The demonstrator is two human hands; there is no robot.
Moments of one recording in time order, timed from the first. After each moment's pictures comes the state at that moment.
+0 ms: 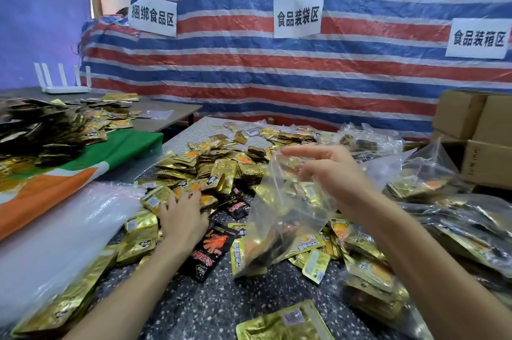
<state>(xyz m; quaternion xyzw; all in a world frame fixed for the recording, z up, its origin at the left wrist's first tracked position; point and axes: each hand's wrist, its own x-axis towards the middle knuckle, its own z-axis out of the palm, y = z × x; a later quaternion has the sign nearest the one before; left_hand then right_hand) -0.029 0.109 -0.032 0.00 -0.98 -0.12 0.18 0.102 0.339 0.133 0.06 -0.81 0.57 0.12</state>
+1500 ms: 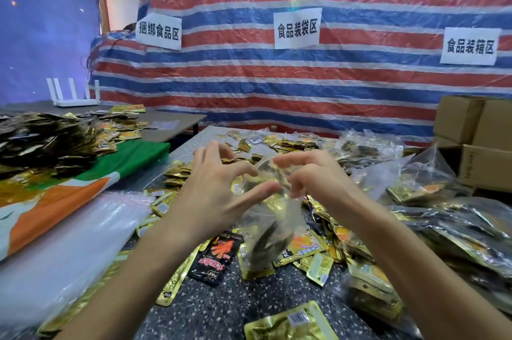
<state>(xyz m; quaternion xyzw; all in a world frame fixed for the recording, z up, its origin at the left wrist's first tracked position) 0.099 0.120 0.118 -0.26 -0.90 -0.28 0.20 0.115 0.314 0.145 0.05 -0.85 0.52 0.08</state>
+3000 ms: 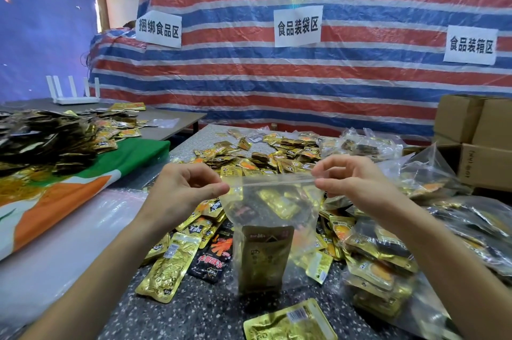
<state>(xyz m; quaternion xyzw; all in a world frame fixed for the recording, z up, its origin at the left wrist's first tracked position) 0.073 0.080 0.094 -0.24 -0.77 -0.58 0.13 0.128 0.373 0.138 0.06 -0.85 0.52 0.10</state>
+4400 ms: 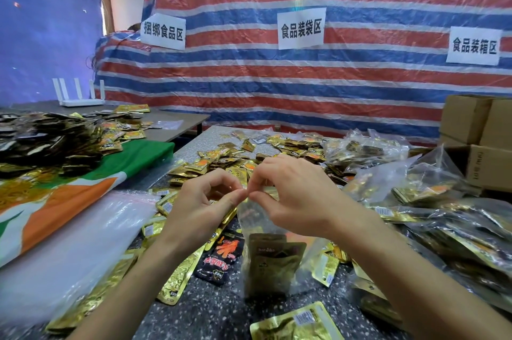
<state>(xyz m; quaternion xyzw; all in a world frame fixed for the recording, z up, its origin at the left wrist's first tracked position) 0.091 0.100 0.082 -0.31 -0.72 -0.61 0.16 0.130 0.278 0.146 0.24 -0.94 0.09 0.21</state>
